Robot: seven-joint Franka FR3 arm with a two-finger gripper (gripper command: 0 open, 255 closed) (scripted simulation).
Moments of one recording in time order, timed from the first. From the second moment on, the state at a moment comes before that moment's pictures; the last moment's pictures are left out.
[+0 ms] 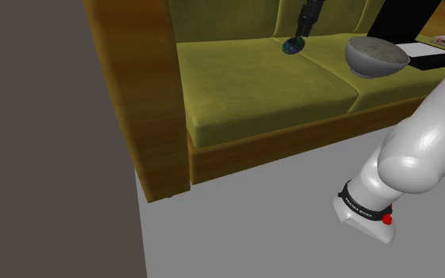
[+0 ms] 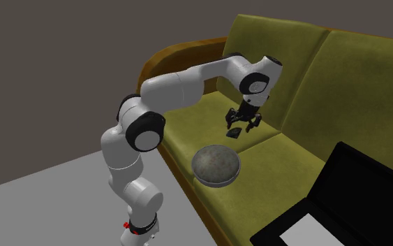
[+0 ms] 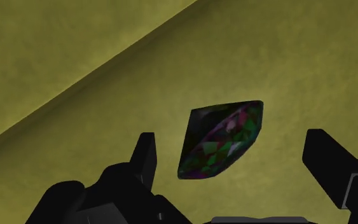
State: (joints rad) arm -0.04 -0.04 -0.53 -1.63 0.16 1.40 -1.18
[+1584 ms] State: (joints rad) arm -0.04 -0.06 -0.52 -1.74 0.16 1.46 -1.21
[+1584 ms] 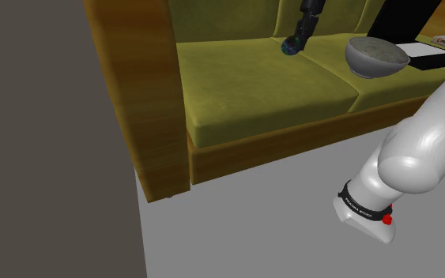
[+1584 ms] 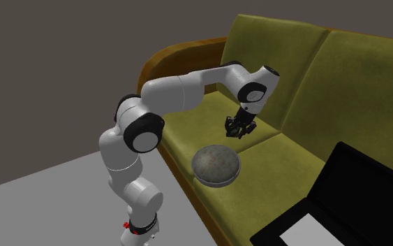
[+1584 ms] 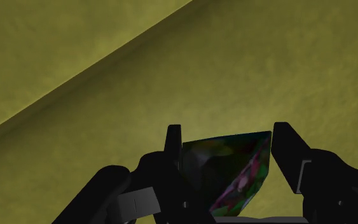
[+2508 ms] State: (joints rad) arm -0.04 -0.02 -0.53 -1.52 0.18 1.27 -1.20
